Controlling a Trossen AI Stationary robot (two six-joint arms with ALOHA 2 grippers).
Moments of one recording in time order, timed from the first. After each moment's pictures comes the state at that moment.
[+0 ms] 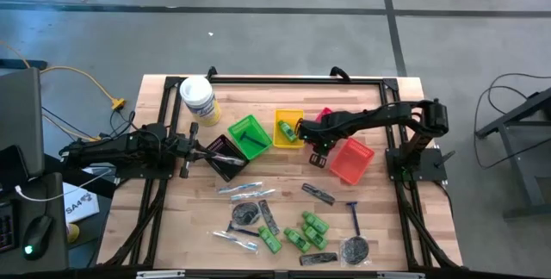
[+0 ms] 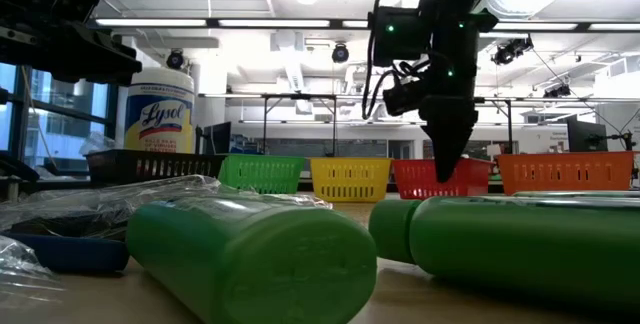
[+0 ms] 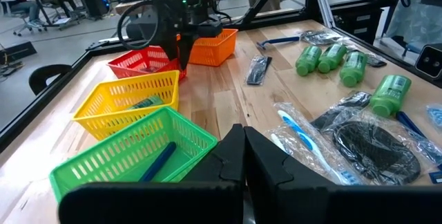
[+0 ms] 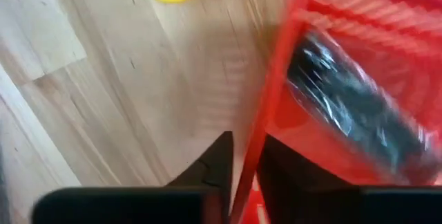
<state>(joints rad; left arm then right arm) 0.09 0.01 0.11 -0.26 0.18 0.17 -0.15 1.73 1.06 -0.76 0.07 0.26</state>
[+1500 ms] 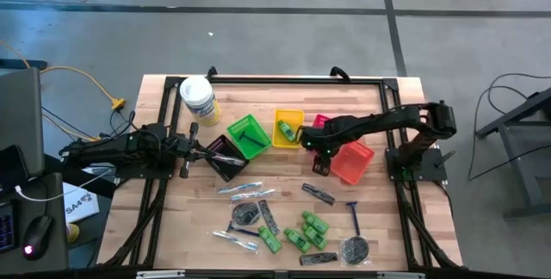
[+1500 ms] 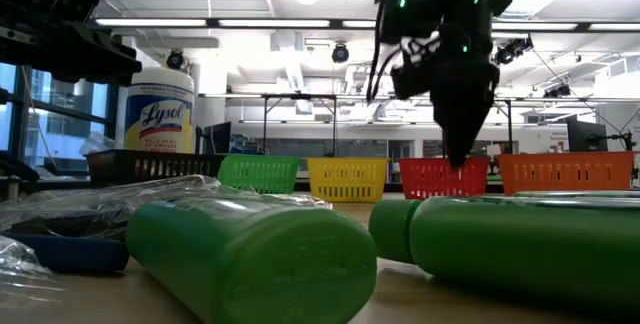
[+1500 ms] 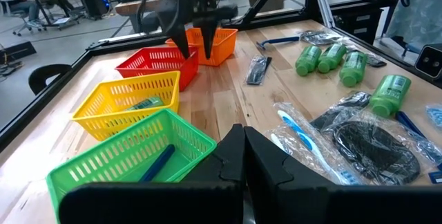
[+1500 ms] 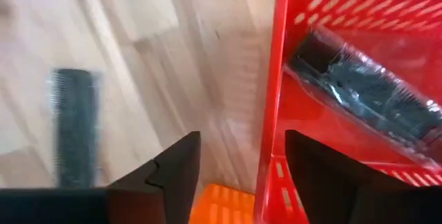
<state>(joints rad) 0.09 0.01 0.11 -0.26 0.18 0.17 -0.07 1.66 1.06 -0.80 -0.04 0.28</state>
